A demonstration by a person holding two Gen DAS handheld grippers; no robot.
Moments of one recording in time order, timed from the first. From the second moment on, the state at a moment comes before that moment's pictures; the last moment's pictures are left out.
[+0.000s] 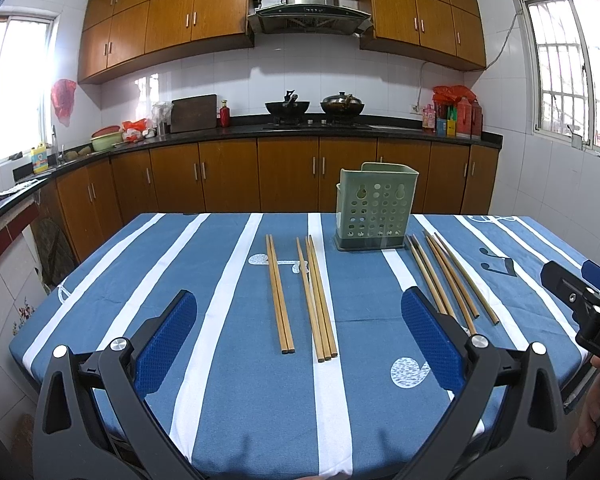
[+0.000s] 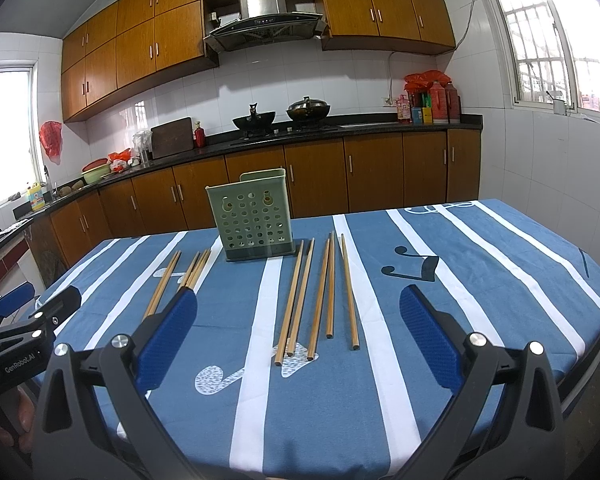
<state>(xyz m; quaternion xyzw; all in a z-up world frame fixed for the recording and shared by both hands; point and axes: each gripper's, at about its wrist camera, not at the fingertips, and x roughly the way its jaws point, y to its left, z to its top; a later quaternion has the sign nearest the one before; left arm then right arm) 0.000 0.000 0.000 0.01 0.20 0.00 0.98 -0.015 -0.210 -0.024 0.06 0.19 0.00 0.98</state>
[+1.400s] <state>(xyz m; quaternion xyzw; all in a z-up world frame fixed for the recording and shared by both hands) 0.037 0.042 -0.031 -0.04 0.30 0.02 0.95 0.082 -0.267 -0.077 0.12 0.36 -0.08 0.92</state>
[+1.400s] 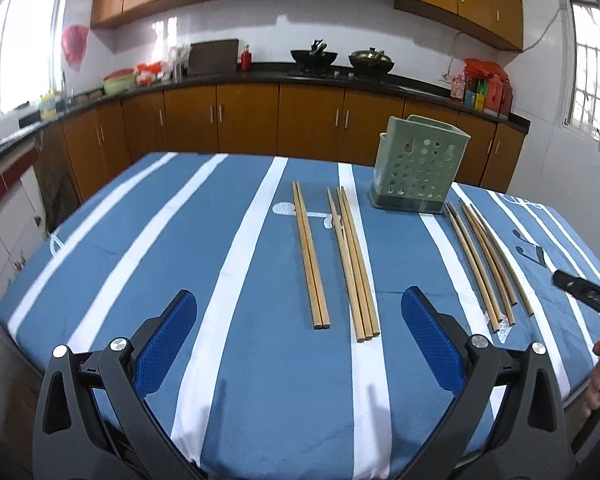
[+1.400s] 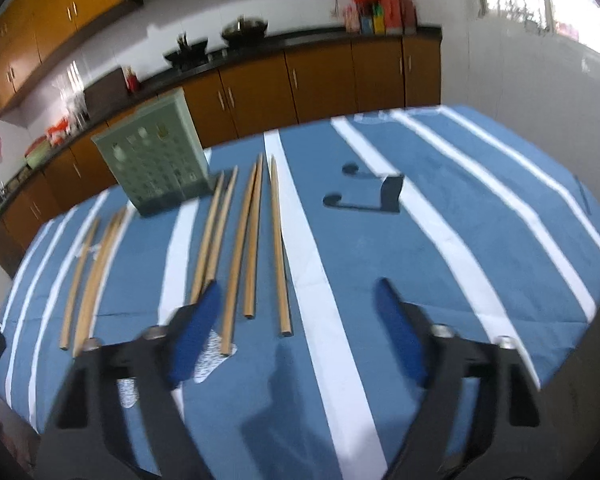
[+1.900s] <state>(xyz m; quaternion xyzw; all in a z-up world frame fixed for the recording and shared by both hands) 0.099 0.062 -0.054 -0.04 0.38 0.01 0.93 0.157 -0.257 -0.114 0.09 0.43 -0.06 0.89</state>
